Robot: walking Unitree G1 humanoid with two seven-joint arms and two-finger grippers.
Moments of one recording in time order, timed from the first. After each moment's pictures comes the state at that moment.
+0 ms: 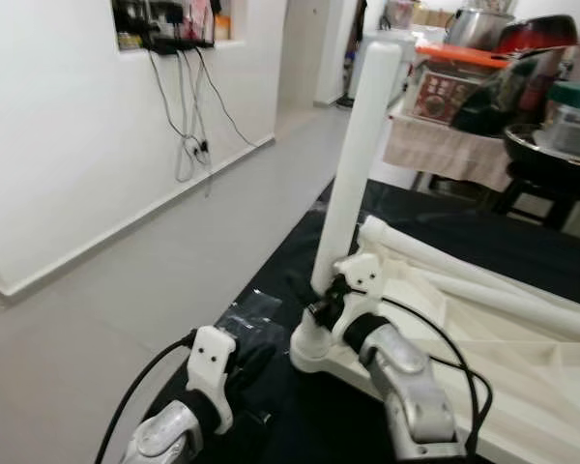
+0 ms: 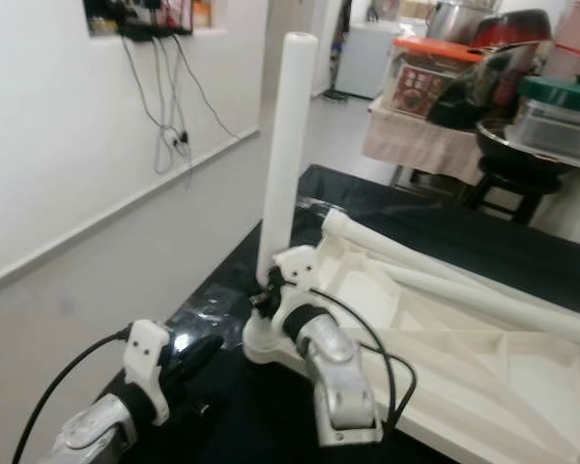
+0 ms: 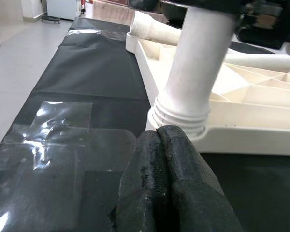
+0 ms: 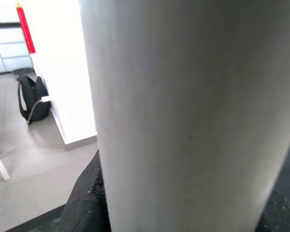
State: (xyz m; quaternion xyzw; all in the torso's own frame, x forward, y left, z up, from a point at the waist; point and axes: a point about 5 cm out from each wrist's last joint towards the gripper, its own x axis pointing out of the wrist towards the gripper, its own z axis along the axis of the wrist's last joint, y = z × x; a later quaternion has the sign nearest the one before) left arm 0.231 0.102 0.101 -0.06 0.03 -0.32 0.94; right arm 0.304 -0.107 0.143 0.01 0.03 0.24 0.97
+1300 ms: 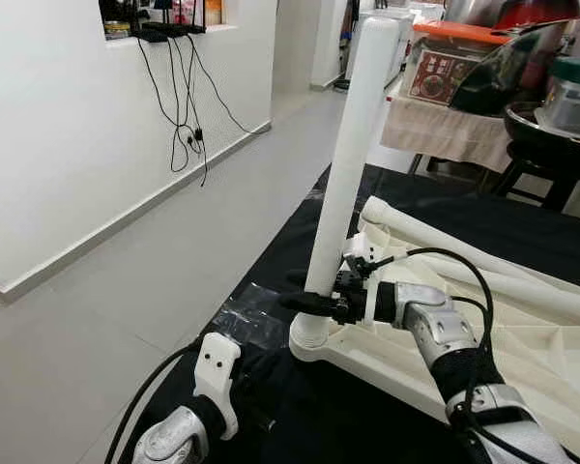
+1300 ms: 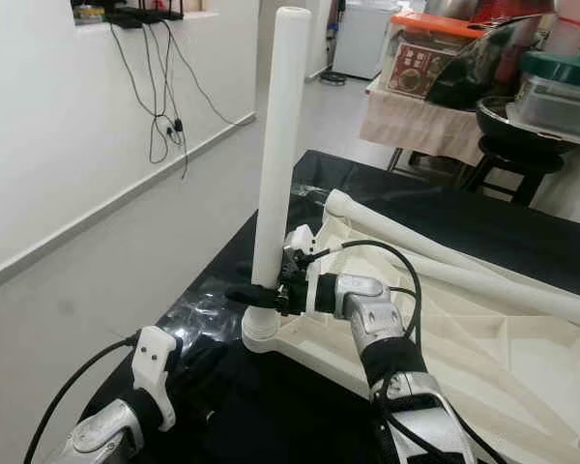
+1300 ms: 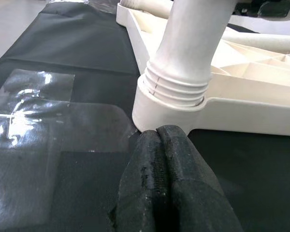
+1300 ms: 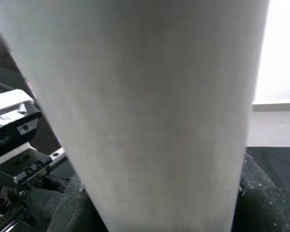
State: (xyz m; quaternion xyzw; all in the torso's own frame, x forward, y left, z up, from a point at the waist) left arm 0.229 0.103 0.087 -0.07 0.05 -0.32 0.94; right arm 0.344 -0.129 0.151 0.03 0.06 0.60 0.80
